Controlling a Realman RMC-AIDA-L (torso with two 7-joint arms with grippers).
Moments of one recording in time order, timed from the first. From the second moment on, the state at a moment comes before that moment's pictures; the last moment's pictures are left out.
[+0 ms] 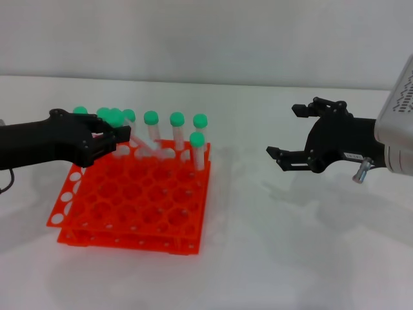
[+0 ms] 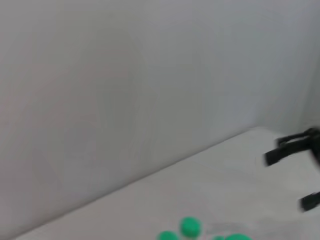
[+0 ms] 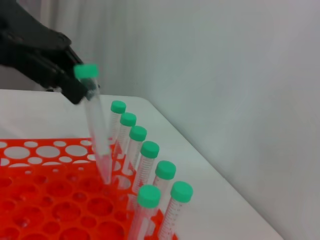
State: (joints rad) left arm -0.35 -2.08 0.85 1.19 -1.25 -1.47 1.41; right arm 0.29 2.01 -1.63 -1.49 1.16 0.82 -1.25
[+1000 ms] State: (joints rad) left arm -0.35 -2.08 1.01 1.10 -1.34 -1.26 1.50; right arm 0.30 2.01 -1.63 -1.47 1.16 0.81 -1.25
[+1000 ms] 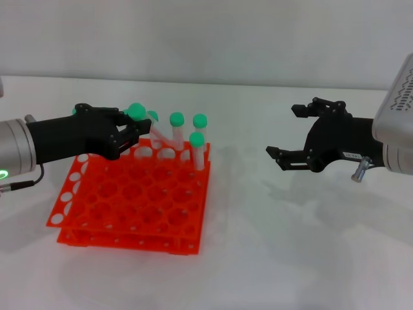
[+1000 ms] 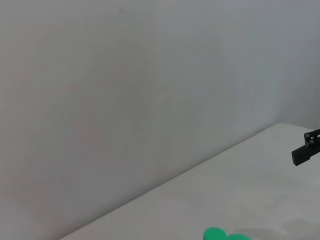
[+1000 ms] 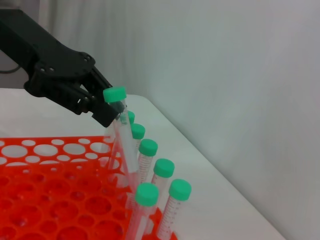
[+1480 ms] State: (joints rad) left arm -0.35 -2.08 1.01 1.06 -1.34 -1.25 1.43; right arm 0.31 2.01 -1.63 -1.47 1.16 0.79 -1.25
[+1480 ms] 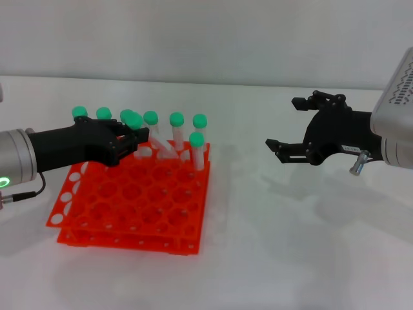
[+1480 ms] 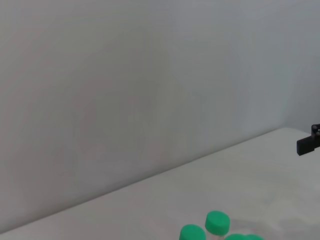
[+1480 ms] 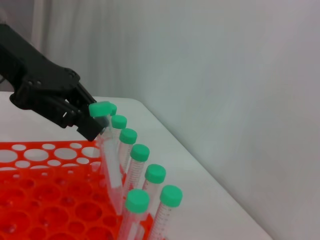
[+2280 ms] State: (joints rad) left arm -0.37 -2.08 1.01 1.01 -1.31 -1.24 1.41; right arm 0.31 2.01 -1.63 -1.45 1.16 0.78 -1.25
